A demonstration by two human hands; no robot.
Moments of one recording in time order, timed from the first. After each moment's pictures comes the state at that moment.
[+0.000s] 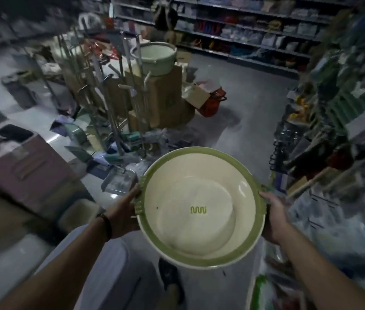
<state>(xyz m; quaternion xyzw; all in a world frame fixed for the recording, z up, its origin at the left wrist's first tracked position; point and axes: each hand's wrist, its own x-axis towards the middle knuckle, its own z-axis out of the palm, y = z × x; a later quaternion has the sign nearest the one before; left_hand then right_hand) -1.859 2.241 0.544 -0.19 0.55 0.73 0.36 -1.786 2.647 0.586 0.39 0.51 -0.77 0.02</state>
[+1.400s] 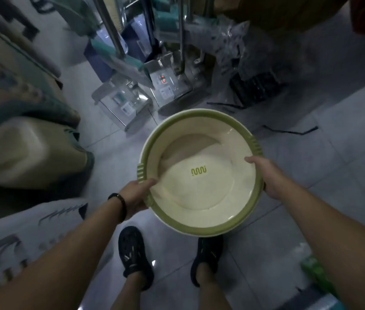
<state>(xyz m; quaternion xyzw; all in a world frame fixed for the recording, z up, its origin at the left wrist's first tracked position) -2.275 2.345 0.038 -0.53 0.47 0.64 0.29 -2.478 2.668 0.036 0.28 0.73 -0.47 0.42</state>
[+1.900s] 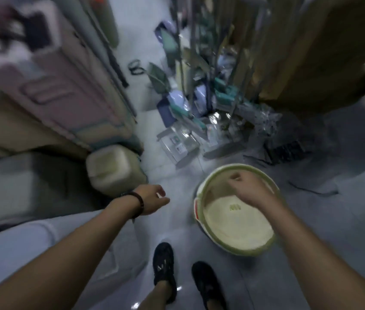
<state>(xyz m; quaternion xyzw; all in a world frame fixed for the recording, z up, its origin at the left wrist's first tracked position) -2.228 2.217 0.302 -0.31 0.83 0.28 0.38 -2.418 2.461 0.297 -0.12 0.88 -0.23 0.39</state>
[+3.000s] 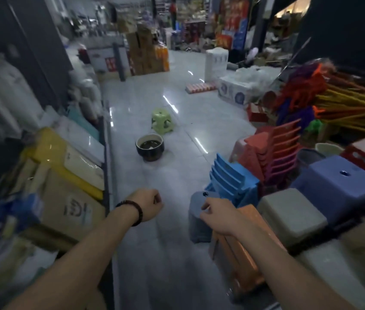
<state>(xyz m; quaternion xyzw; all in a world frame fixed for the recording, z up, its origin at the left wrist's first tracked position) -1.215 2.166 0.672 -0.86 0.47 0.22 -0.03 -1.440 2.046 0.654 -0.85 0.41 0.06 0.31</state>
